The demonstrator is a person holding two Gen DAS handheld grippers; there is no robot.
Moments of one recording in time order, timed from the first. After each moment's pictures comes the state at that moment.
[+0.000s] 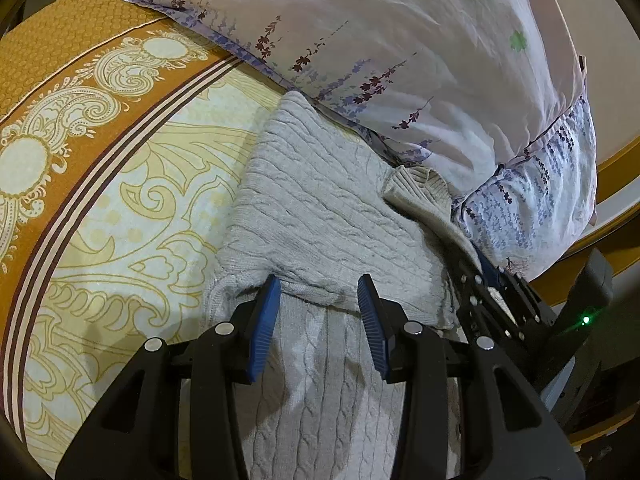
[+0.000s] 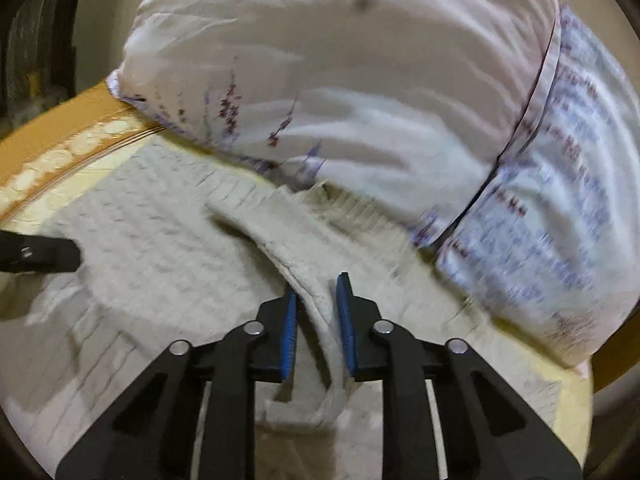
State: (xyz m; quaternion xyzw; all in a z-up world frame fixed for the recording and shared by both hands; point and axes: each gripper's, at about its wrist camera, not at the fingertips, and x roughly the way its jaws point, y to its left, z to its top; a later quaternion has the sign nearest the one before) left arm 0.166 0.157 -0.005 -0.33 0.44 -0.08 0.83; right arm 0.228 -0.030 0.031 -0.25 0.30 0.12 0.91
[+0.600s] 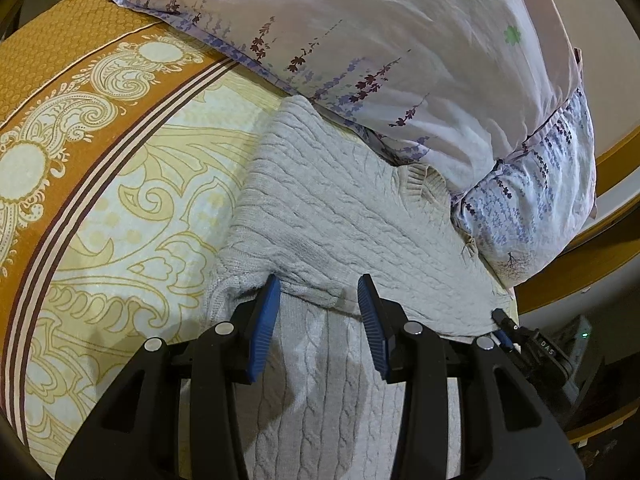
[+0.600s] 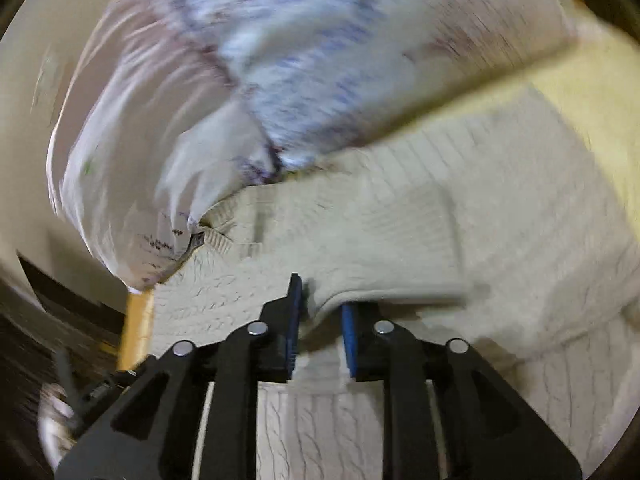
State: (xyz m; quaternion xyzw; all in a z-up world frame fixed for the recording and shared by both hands) left arm 0.164 0.158 -0.006 -0.32 0.44 -0.09 0.84; right arm 0.201 -0.263 0.005 0.33 0.40 0.11 0.85
